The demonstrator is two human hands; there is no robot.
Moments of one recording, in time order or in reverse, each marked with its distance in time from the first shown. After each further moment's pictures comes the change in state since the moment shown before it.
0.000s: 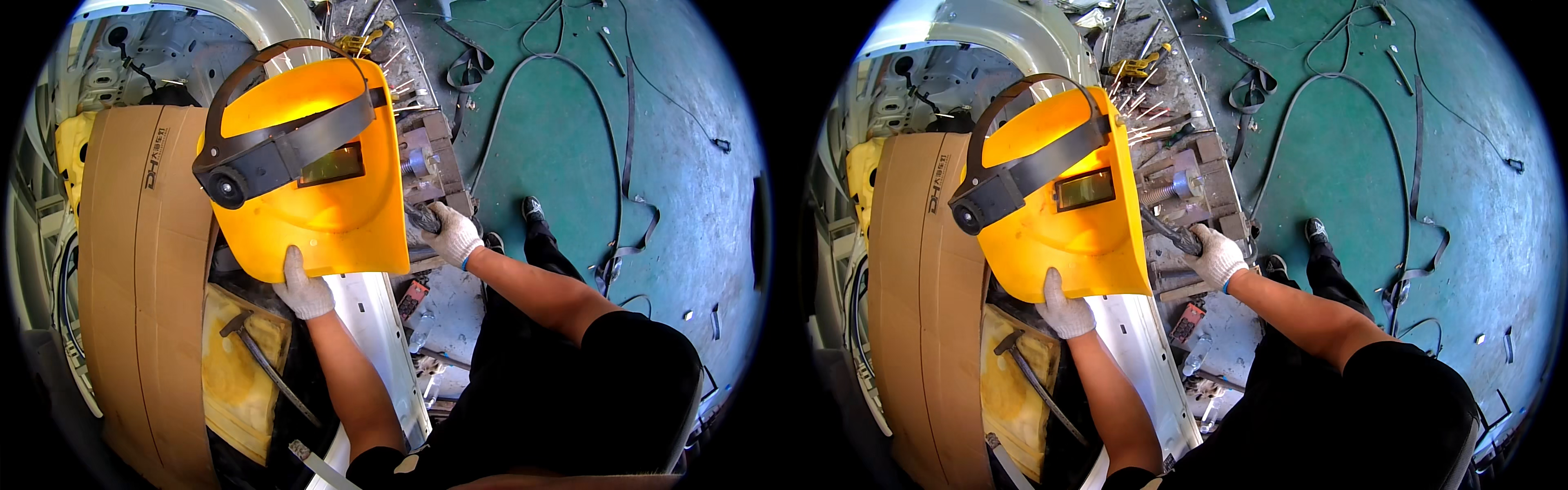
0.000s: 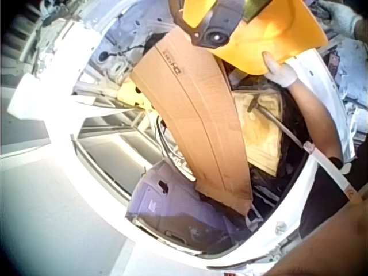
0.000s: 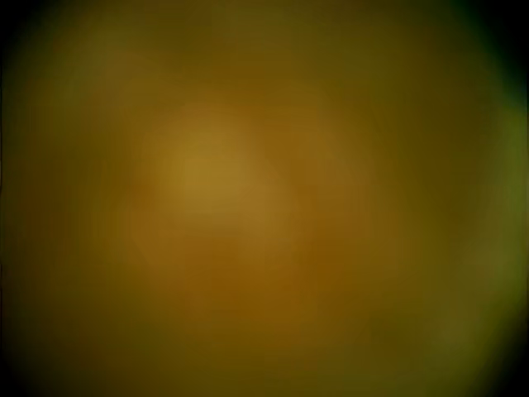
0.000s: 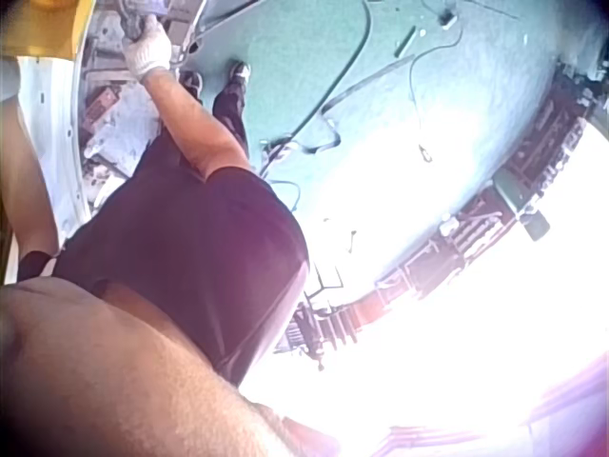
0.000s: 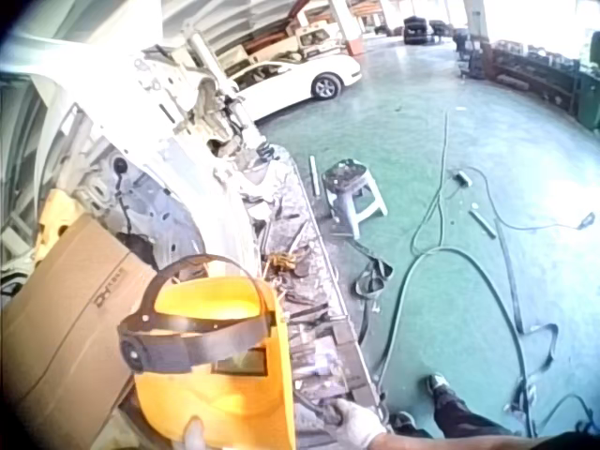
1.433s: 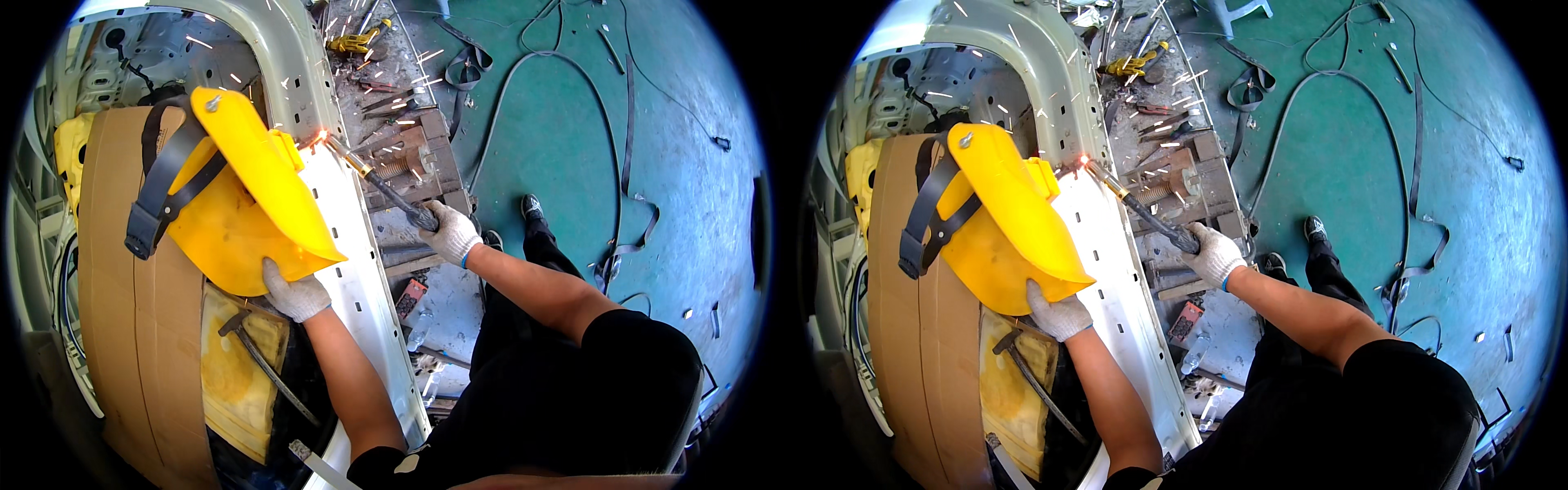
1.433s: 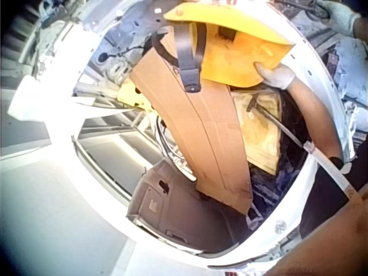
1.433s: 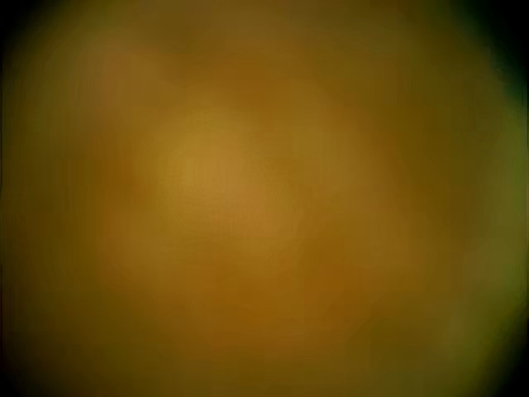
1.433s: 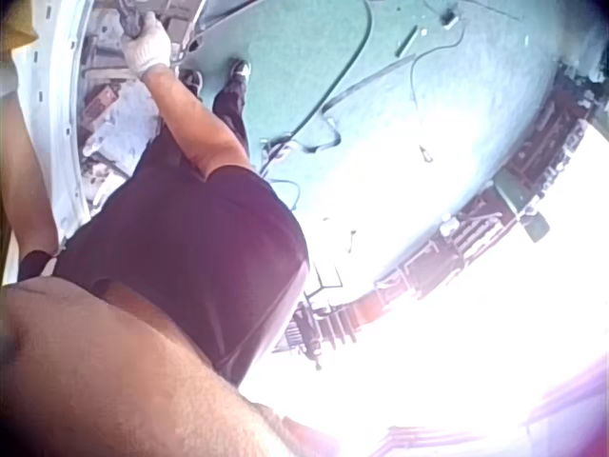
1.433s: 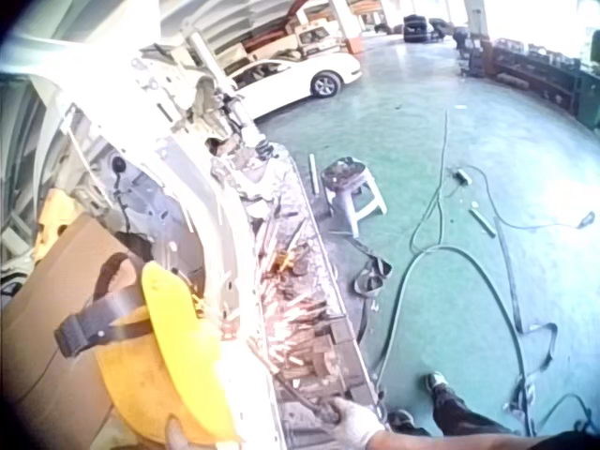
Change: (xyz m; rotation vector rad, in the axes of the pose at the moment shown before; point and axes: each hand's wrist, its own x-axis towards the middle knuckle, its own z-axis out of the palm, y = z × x) left_hand 0.006 0.002 0.004 -0.470 0.185 -0.087; right_hand 0.002 -0.005 -0.010 0.066 -0.062 0.019
